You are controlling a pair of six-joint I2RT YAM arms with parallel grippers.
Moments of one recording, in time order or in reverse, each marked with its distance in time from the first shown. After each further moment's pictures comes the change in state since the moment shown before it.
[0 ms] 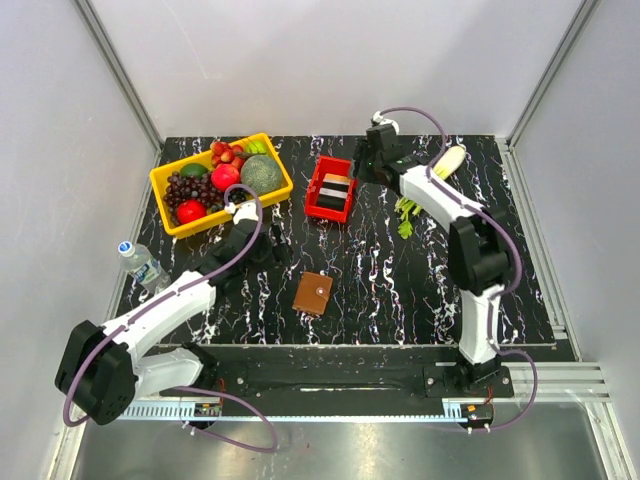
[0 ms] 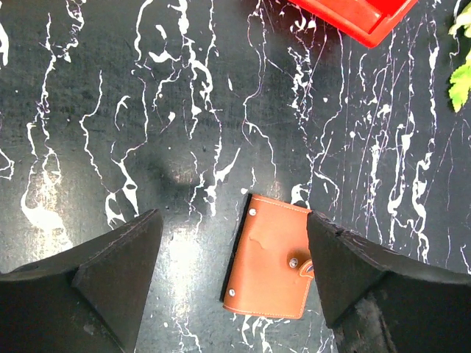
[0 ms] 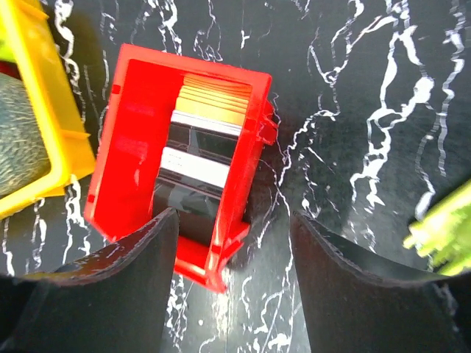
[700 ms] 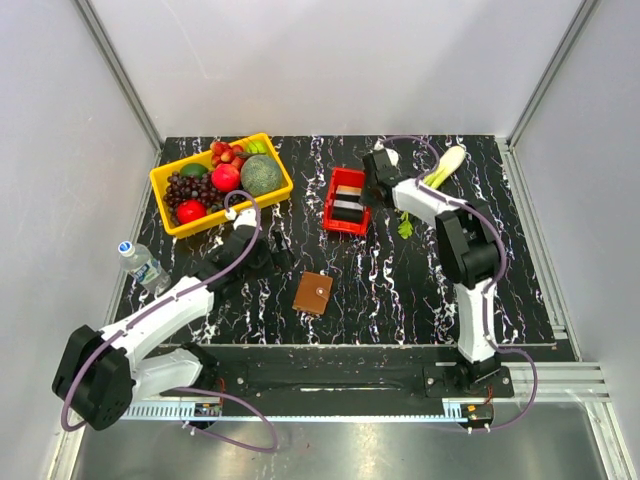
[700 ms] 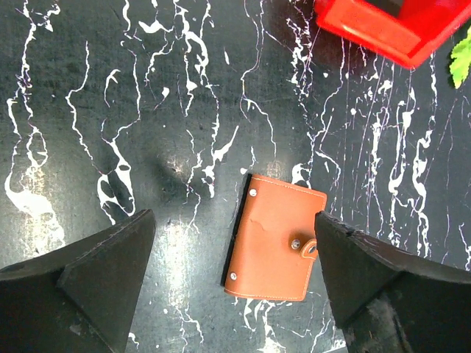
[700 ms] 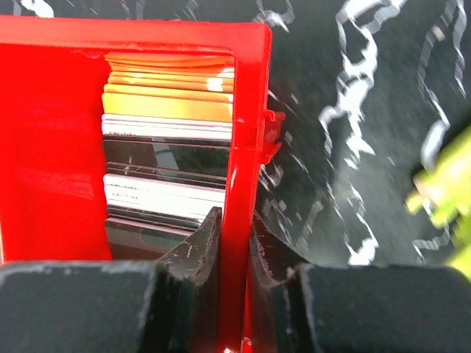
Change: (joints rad) left arm 0.002 -0.044 -0.055 0.003 0.055 -0.008; right arm -0.002 0.195 0.005 -0.038 0.043 0.071
